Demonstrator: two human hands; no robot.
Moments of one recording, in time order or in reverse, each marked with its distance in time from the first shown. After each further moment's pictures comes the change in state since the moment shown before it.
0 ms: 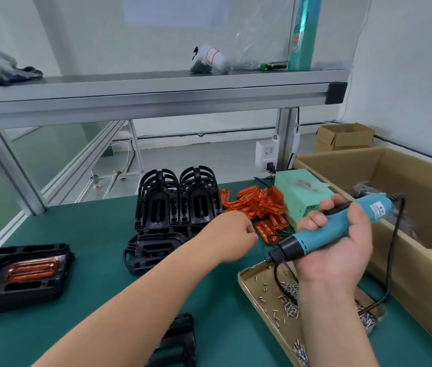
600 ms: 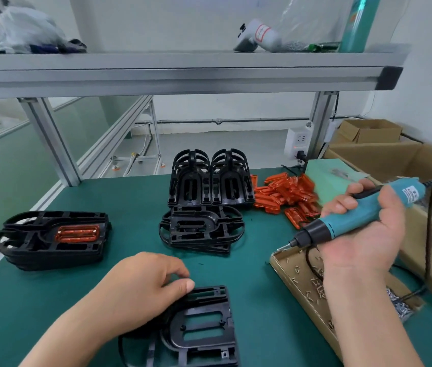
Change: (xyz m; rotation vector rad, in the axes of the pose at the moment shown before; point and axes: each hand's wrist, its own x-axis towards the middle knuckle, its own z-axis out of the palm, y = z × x) left_hand -0.189 -0.131 -0.025 0.152 0.099 -0.065; right_hand -0.021 0.016 0.015 -0.076 -0.039 0.033
